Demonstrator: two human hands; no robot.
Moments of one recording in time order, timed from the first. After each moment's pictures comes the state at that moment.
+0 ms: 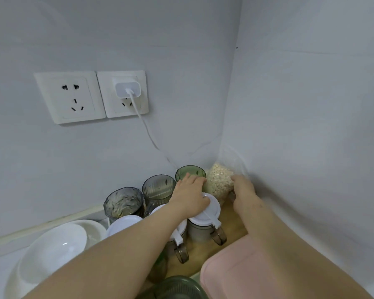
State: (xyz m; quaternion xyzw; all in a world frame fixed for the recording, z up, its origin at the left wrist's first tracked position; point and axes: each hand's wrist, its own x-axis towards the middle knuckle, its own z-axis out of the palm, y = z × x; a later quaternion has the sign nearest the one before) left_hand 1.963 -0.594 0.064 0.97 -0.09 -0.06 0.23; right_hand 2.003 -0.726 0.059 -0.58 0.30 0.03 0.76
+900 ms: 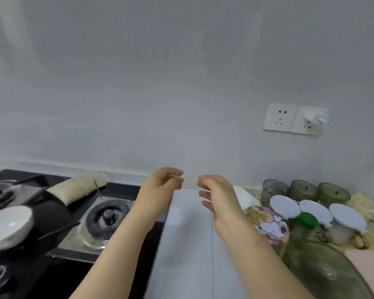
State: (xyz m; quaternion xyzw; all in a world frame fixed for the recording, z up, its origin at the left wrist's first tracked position) left_hand 1.563 -0.332 0.167 0.72 0.25 0.25 0.59; right_hand 1.642 -0.432 0.169 -0.67 -0.10 0.25 0.70
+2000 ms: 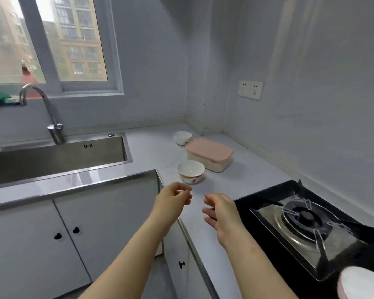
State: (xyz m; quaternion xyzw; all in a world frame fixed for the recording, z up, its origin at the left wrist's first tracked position) left_hand 0.988 0.067 0.105 0.48 0.62 0.46 0.42; right_hand 1.110 0.072 0.101 -0.56 -0.35 0.59 0.46
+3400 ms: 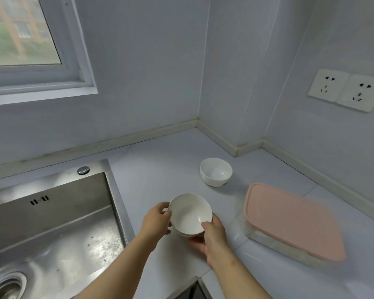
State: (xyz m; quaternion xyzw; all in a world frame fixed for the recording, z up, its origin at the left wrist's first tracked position) left_hand 0.736 0.521 0.012 0.42 0.67 0.34 0.52; right_hand 0.869 0.496 0.015 -0.58 -0.20 0.63 0.48
